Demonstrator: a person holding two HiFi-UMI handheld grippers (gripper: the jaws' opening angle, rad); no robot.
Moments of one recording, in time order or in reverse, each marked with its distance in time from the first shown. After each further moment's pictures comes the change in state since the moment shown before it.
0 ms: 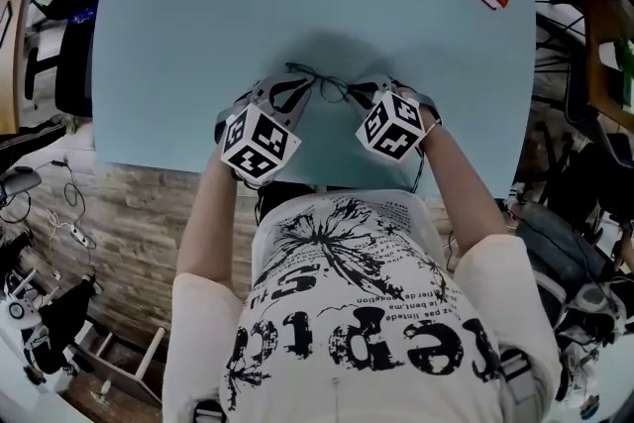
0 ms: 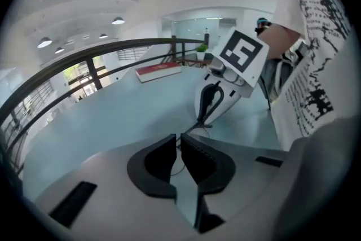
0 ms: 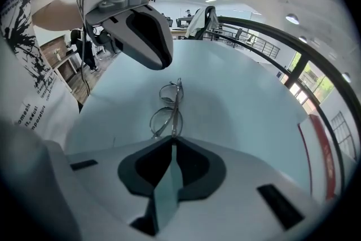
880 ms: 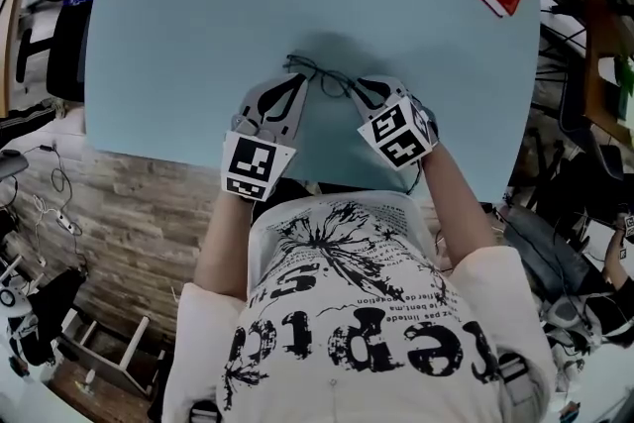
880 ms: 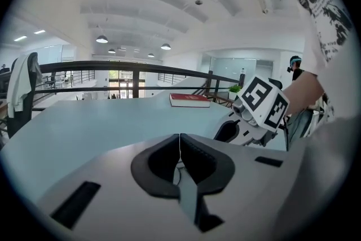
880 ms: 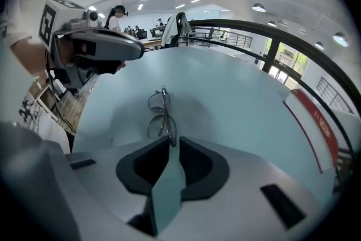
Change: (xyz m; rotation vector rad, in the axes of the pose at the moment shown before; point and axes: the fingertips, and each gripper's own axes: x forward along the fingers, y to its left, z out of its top) left arm -0.046 0.023 0.024 -0.379 -0.351 0.242; right arm -0.013 -0.012 0.010 0.252 -0.075 -0.096
